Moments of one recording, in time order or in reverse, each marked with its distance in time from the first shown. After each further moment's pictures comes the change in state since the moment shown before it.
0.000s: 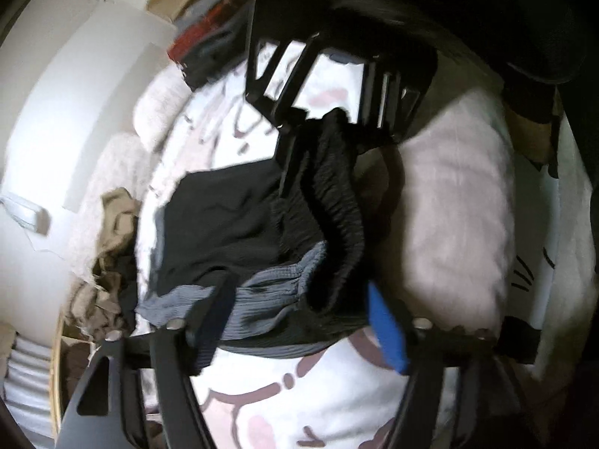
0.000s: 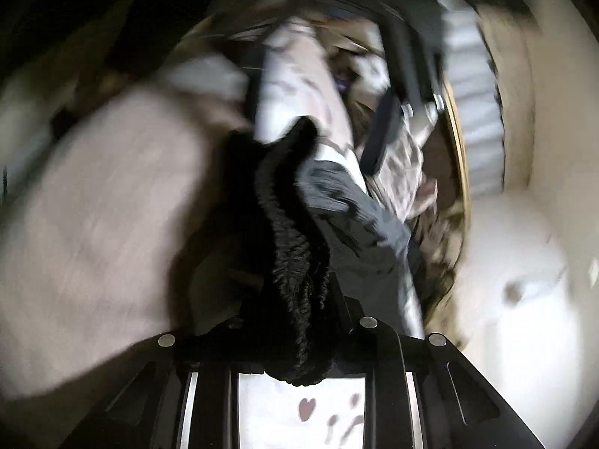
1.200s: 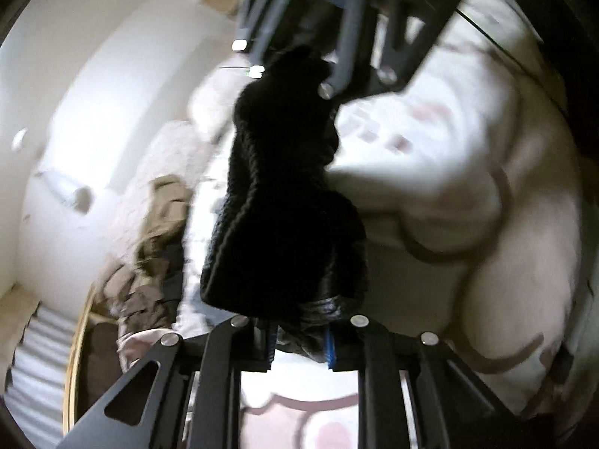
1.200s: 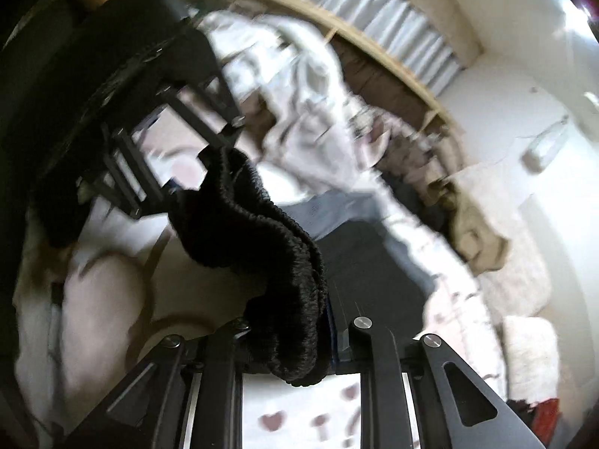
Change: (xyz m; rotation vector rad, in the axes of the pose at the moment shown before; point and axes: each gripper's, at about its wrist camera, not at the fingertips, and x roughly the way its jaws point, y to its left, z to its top) left arm -0.005 0.091 0.008 -0.168 -0.008 0.209; right arm -0.017 -0.136 0.019 0.509 0.039 0.056
